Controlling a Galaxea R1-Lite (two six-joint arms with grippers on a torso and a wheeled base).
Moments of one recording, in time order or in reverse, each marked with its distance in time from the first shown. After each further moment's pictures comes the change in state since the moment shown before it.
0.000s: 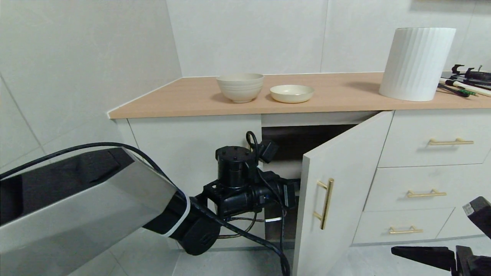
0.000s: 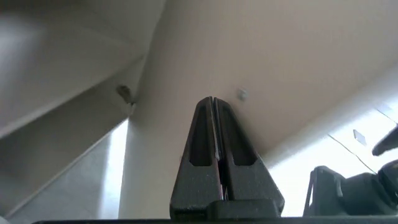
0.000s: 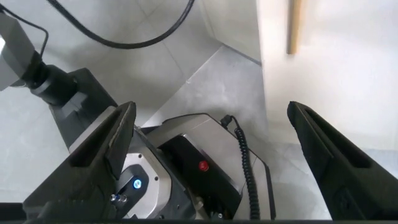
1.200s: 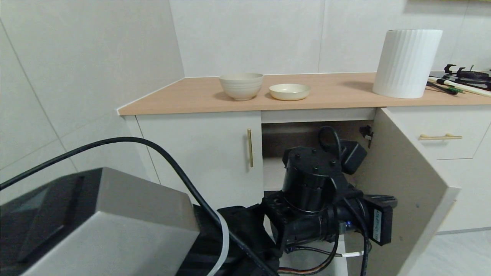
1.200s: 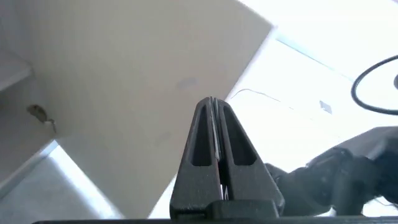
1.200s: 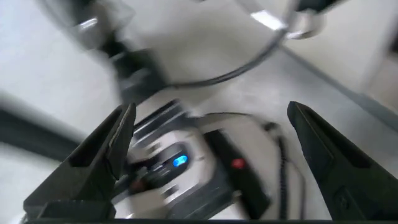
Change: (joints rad) left arm -0.303 -0.032 -0.233 0.207 0.161 0.011; right arm 0.110 -0.229 -0.006 0.130 0.159 -0.003
